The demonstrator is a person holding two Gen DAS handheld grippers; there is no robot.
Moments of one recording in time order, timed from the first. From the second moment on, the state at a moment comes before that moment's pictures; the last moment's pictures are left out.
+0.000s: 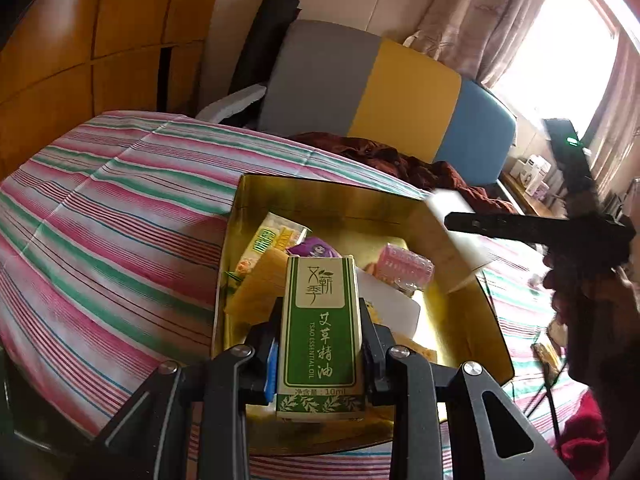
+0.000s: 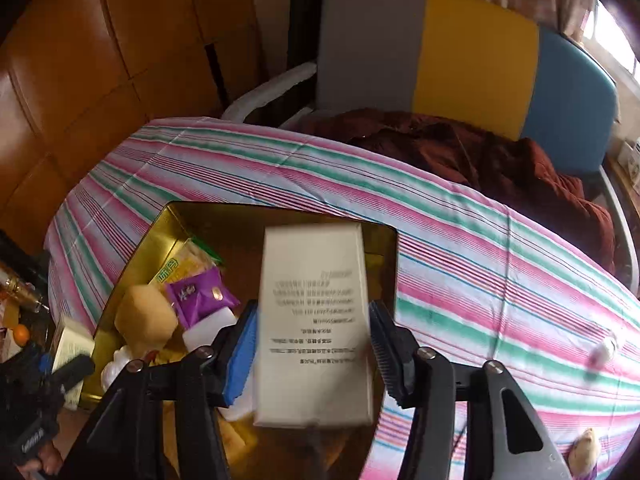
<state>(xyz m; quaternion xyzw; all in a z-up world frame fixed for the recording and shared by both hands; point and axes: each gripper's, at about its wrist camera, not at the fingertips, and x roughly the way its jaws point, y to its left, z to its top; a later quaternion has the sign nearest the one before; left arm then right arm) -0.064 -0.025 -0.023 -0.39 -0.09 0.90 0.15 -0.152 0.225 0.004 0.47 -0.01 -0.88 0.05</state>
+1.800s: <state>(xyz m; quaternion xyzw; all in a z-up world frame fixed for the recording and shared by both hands) -0.046 0.052 0.007 -0.34 0.03 0.92 0.18 -0.018 0.244 0.003 0.45 -0.06 -0.89 -0.01</state>
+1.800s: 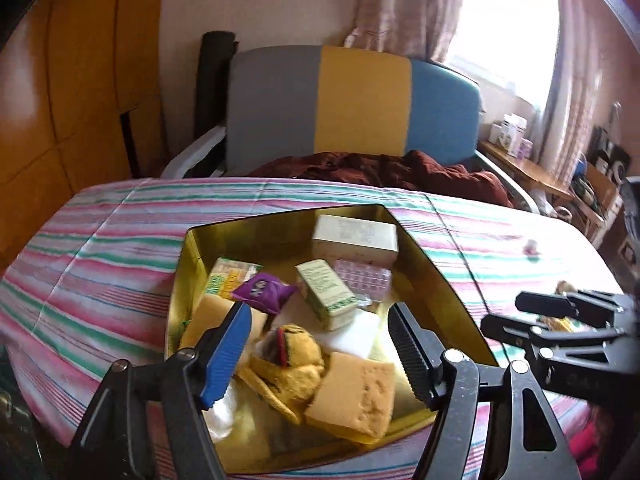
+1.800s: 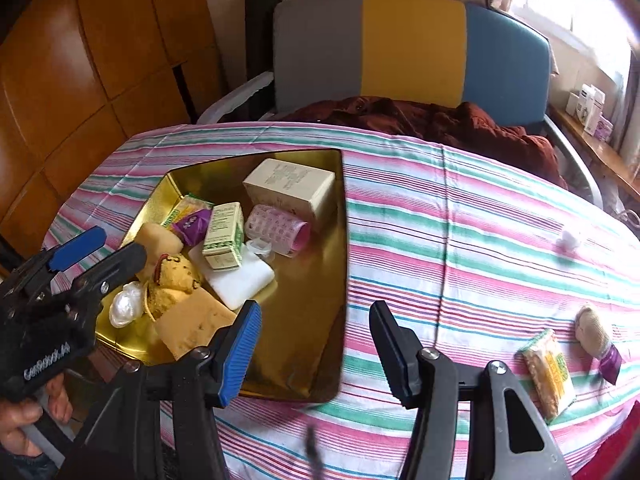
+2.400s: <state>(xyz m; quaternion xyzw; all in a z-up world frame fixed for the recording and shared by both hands) -0.021 0.117 0.011 -0.34 0.08 0.90 0.27 0.036 0.368 -0.003 0.46 -0.13 -0.87 -0.14</state>
